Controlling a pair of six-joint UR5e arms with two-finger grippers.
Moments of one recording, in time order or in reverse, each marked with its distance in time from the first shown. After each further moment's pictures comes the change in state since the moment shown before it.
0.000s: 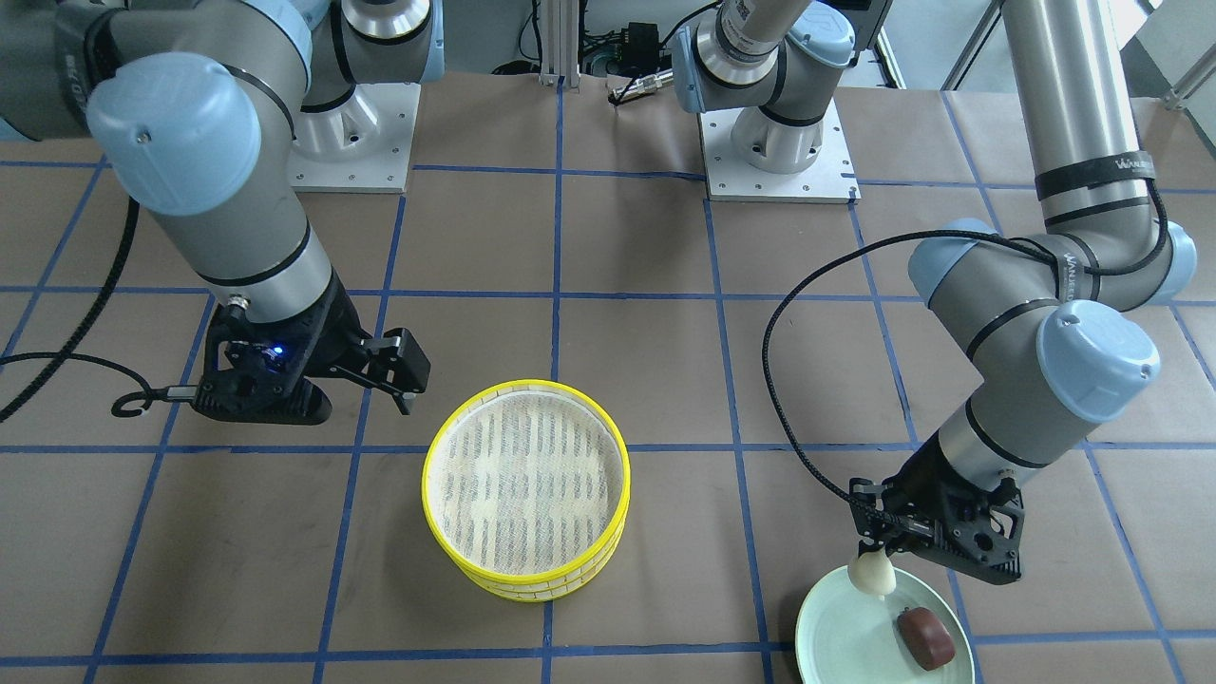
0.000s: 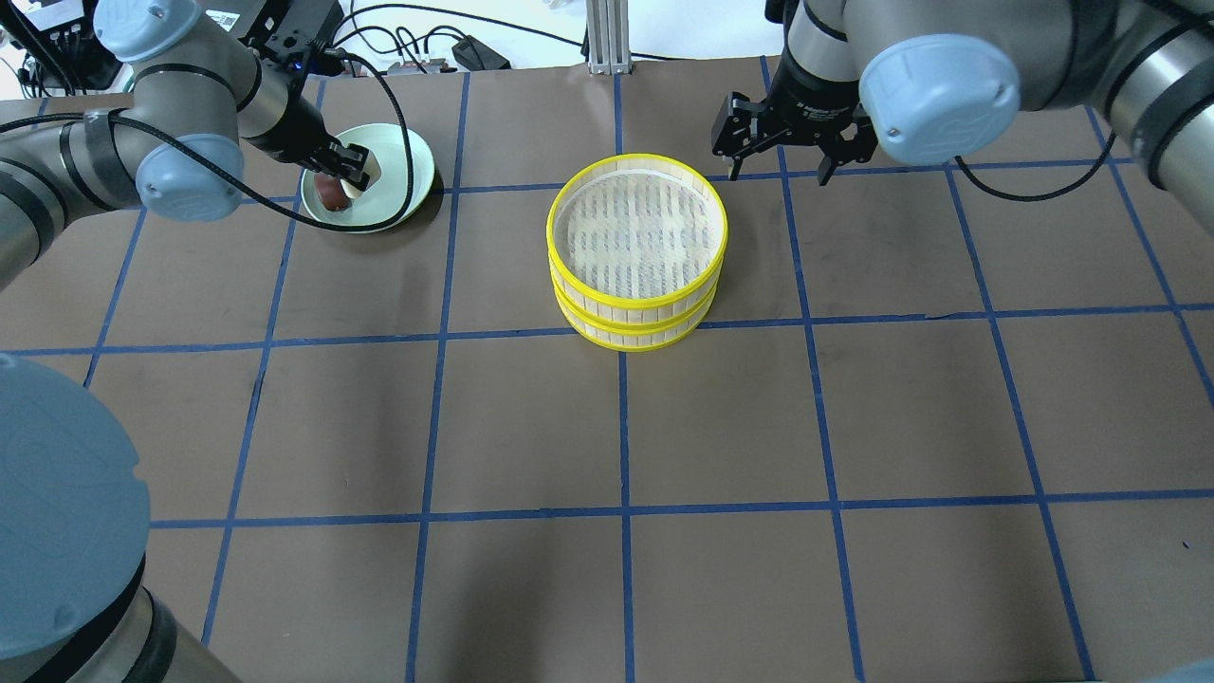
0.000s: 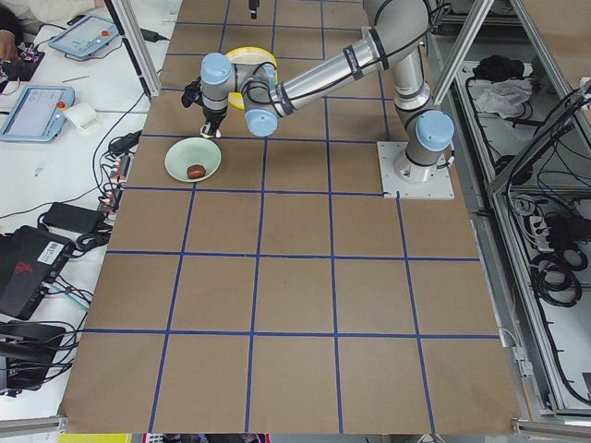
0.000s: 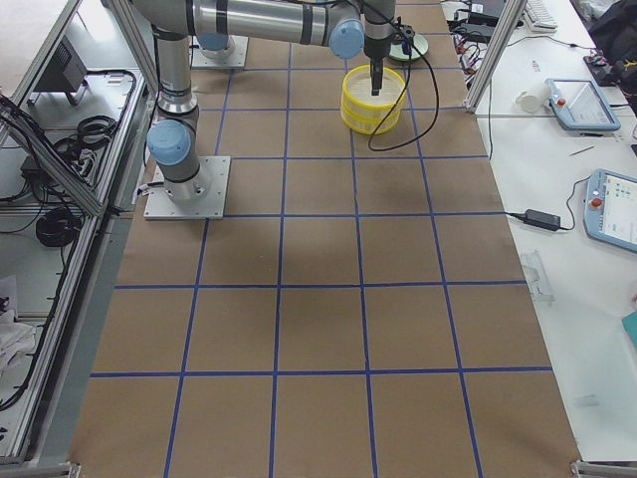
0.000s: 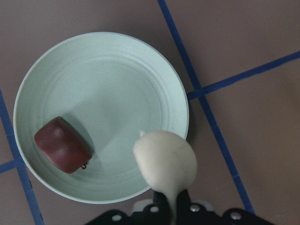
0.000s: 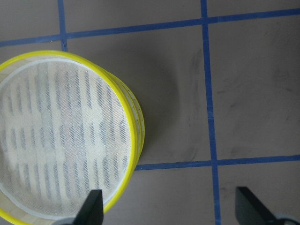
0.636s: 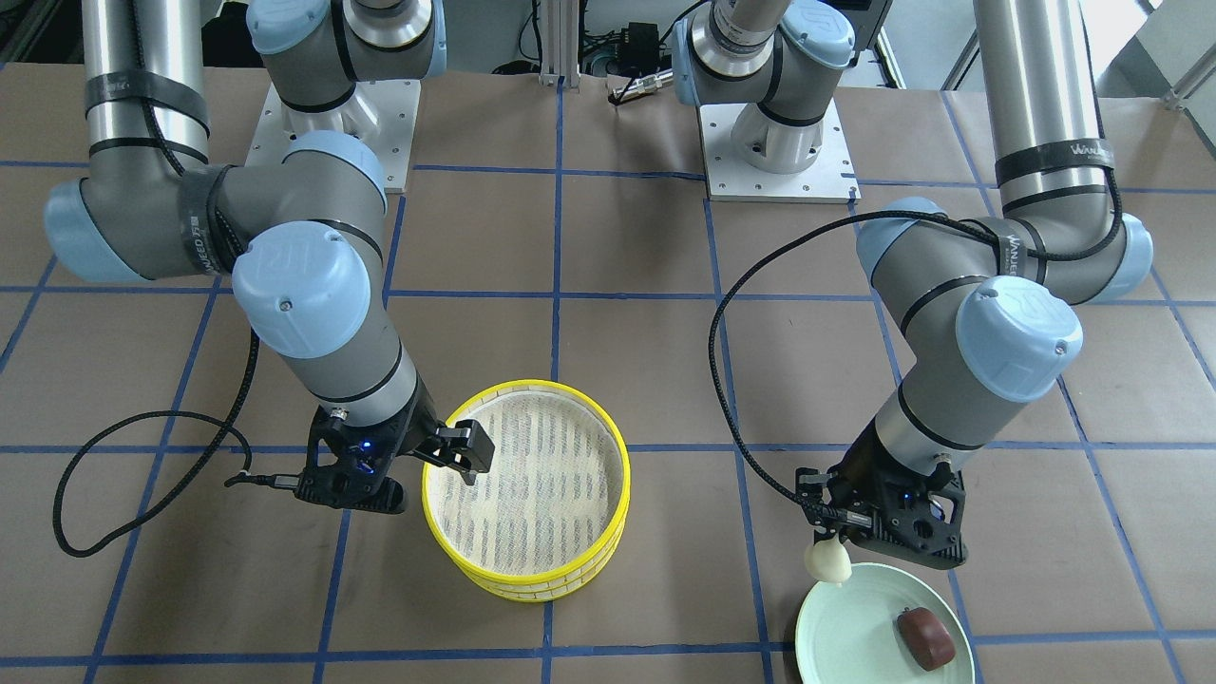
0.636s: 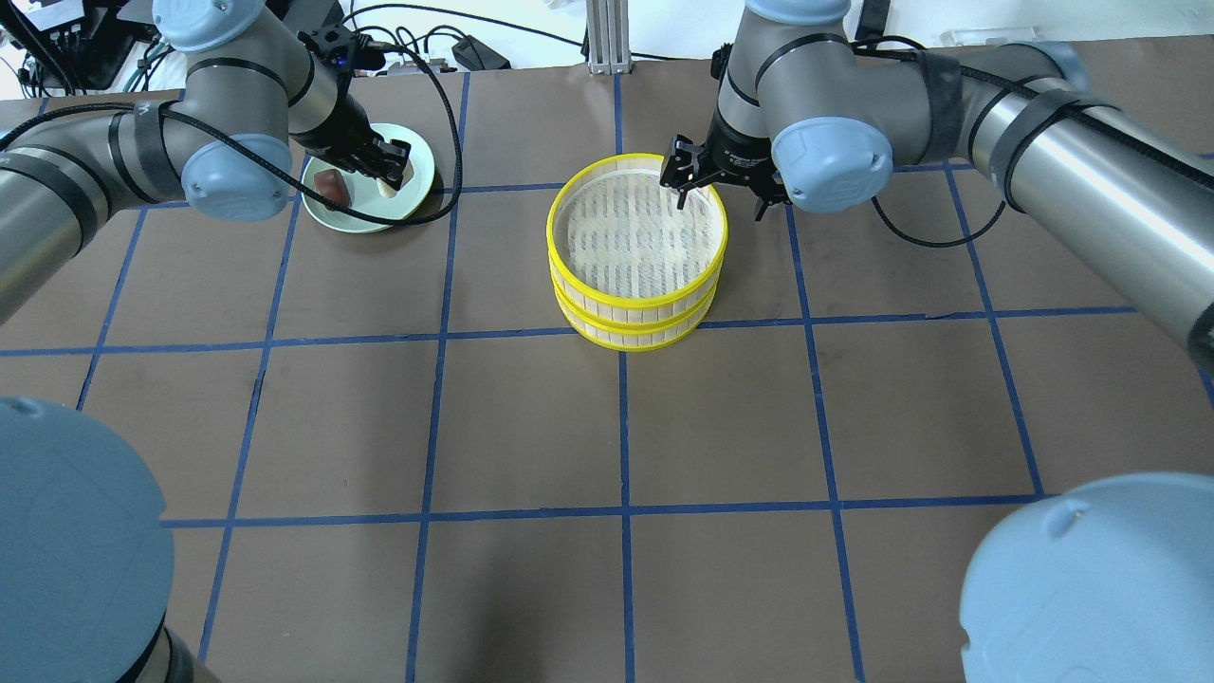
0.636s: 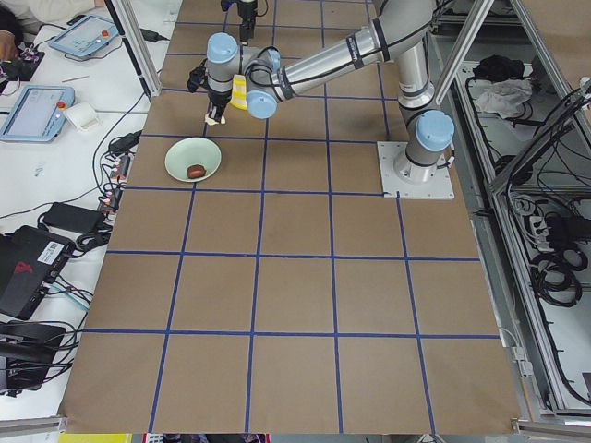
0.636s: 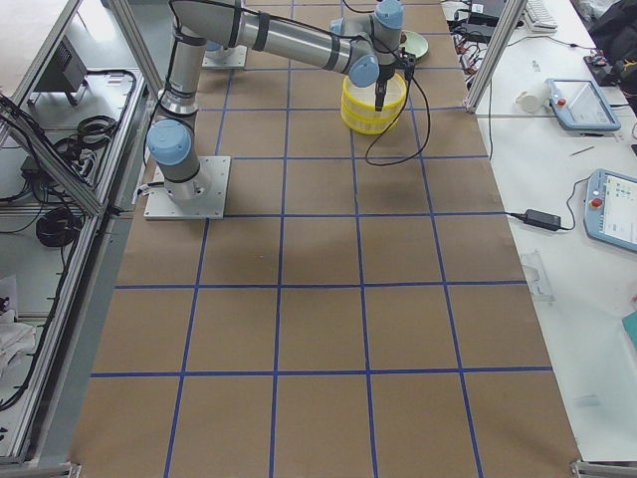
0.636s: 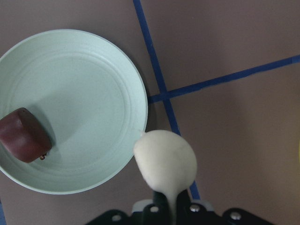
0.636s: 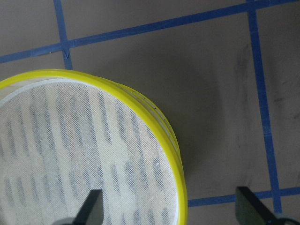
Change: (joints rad) left arm -0.091 0.027 -0.009 -0.001 0.060 -0.166; right arm 0.058 0.166 0.021 -0.187 0.026 0.152
